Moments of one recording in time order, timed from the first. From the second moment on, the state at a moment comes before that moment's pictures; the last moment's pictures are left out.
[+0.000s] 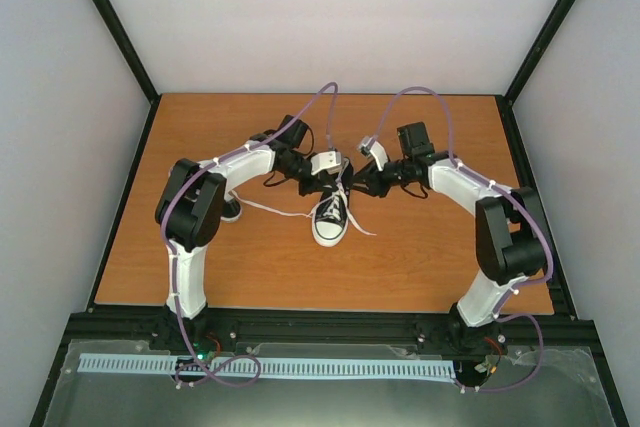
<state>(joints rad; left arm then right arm) -0.50 2.03 1.48 -0.56 0.77 0.77 0.32 1.71 1.11 -0.36 -0.85 -0.37</state>
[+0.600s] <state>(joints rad) -0.49 2.03 1.46 -0.51 0.73 0.73 0.31 1.88 1.18 -0.32 -0.90 -0.32</state>
